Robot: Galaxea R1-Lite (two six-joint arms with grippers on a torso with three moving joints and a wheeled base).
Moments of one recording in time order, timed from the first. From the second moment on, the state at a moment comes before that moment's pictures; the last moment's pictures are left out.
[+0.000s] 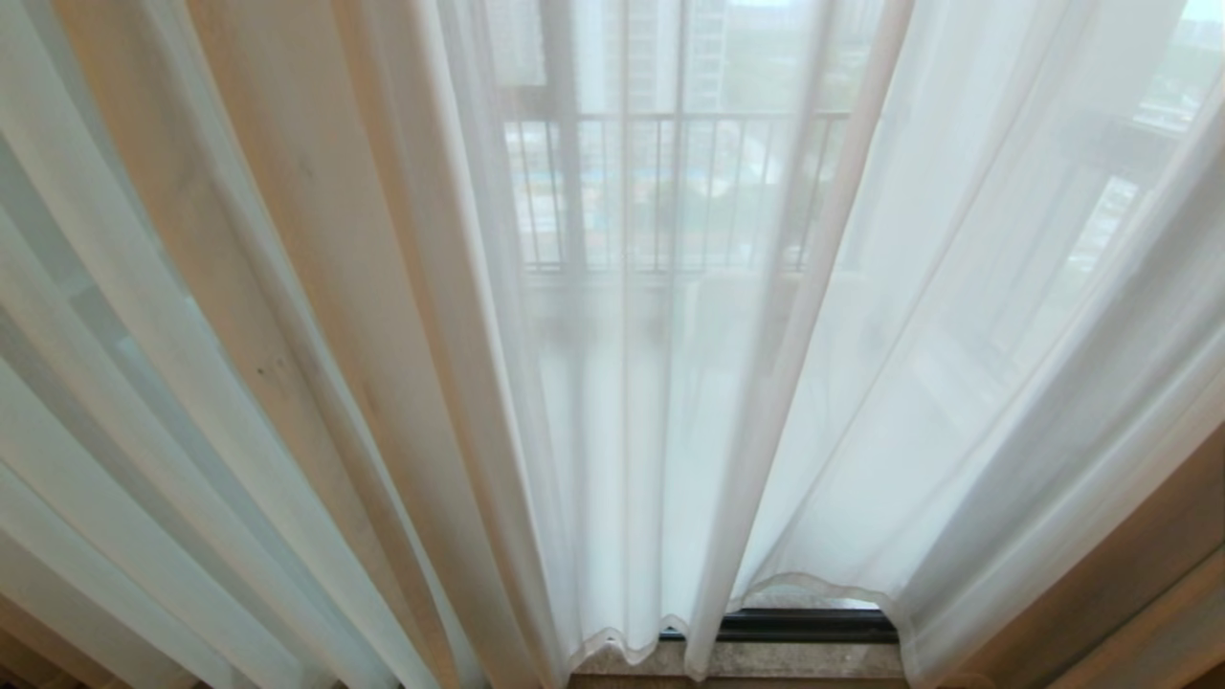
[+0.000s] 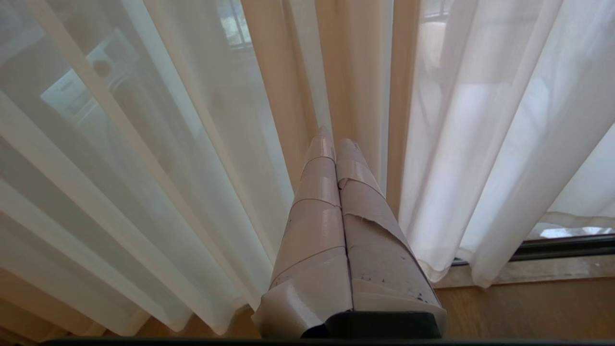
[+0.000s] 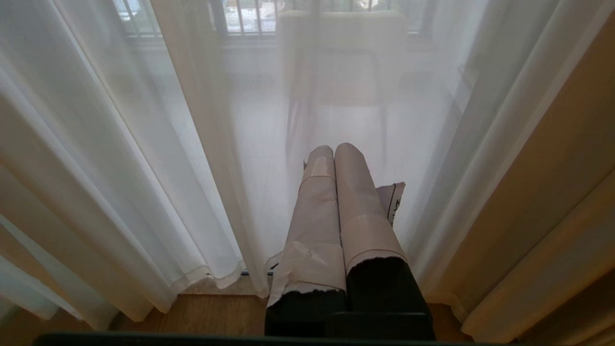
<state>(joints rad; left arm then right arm) 0.00 0.00 0.00 0.00 -0.03 0.15 0.00 0.00 0.00 0.00 -0.01 0.01</state>
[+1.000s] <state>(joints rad) 0.00 0.14 -0.19 0.00 -0.04 0.15 0.00 0.00 0.00 0.00 -0.01 0.01</state>
